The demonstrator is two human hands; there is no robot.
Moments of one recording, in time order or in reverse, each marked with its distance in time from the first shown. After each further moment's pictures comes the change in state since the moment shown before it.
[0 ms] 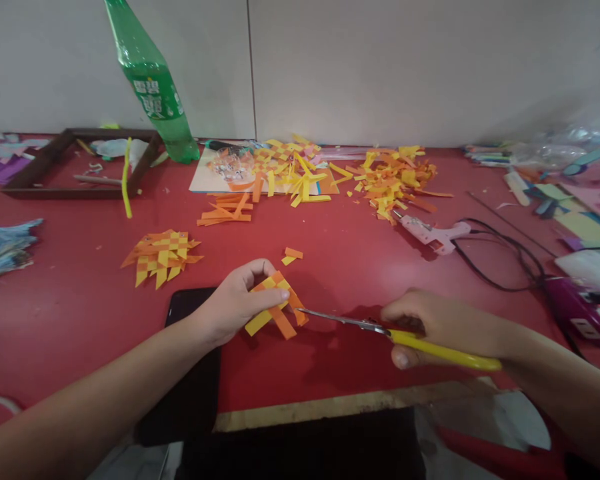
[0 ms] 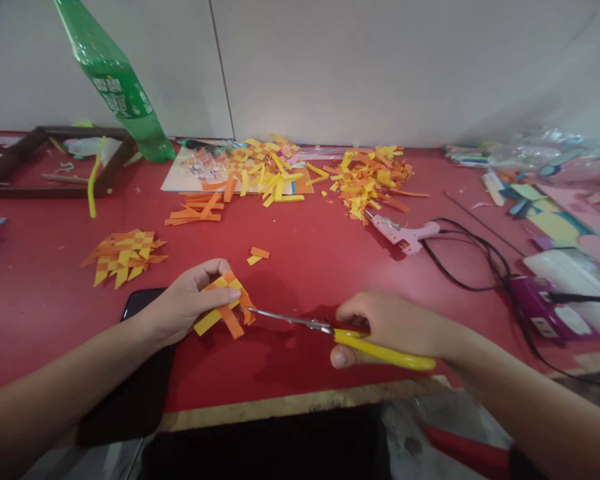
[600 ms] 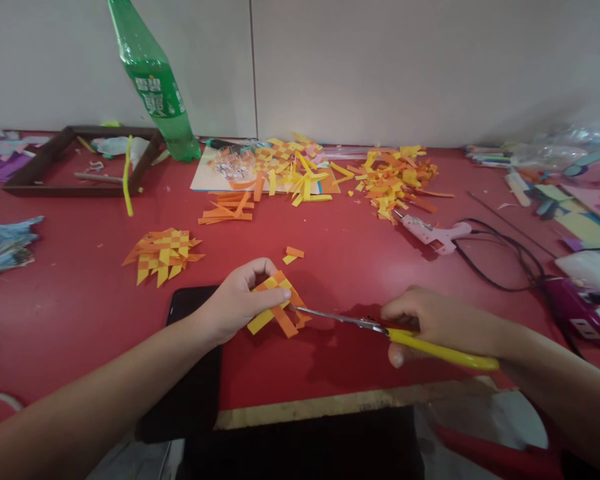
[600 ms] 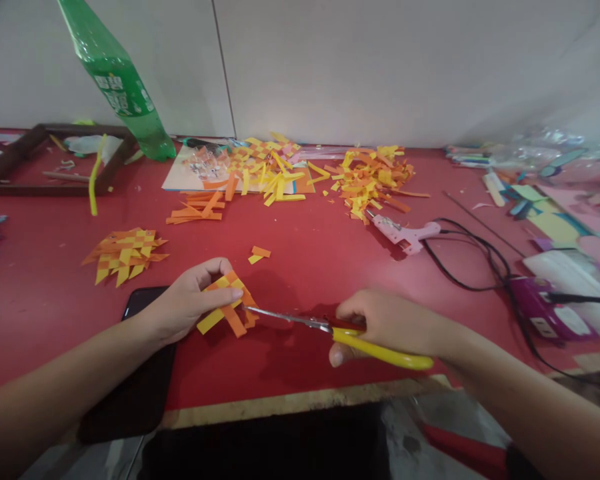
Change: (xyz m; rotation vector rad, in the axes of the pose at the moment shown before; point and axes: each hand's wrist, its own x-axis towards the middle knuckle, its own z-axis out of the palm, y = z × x) left_hand 0.000 -0.001 0.000 0.021 0.005 0.034; right_hand 0.003 -0.008 0.000 0.016 -0.009 0.107
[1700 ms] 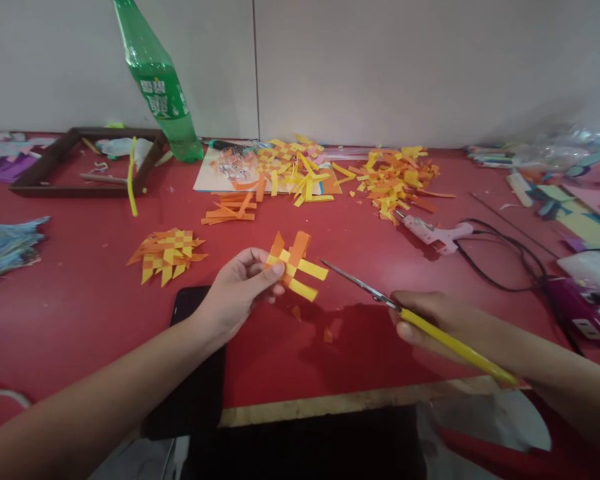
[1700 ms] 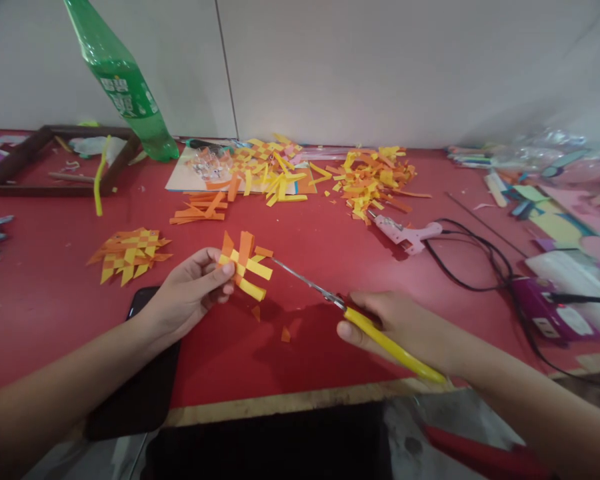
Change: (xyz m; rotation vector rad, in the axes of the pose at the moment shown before) left_hand 0.001 0.004 0.001 -0.277 0.155 0.029; right_hand -0.015 0.016 0.016 0.076 0.232 -0.092
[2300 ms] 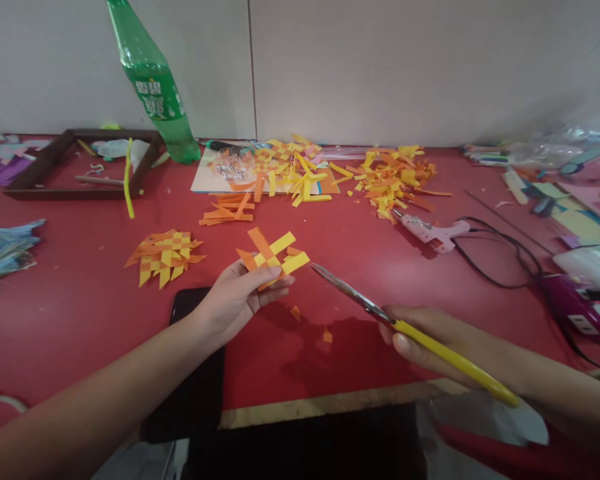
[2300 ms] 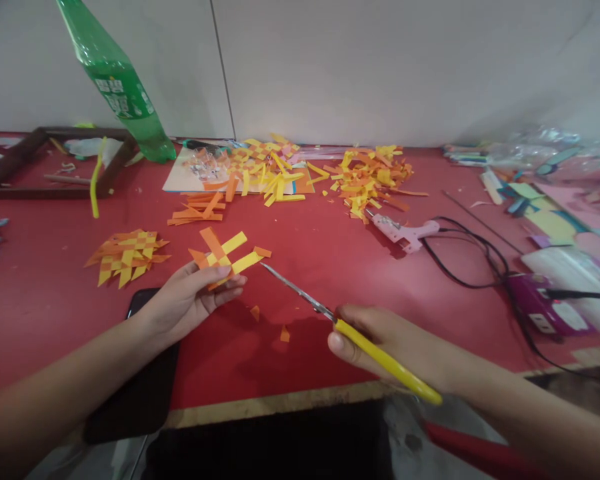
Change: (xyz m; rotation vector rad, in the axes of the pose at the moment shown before) left_hand 0.000 0.002 0.003 -0.072 0.048 -0.114; right_hand -0.008 -0.016 0.015 0.194 -0.079 -0.020
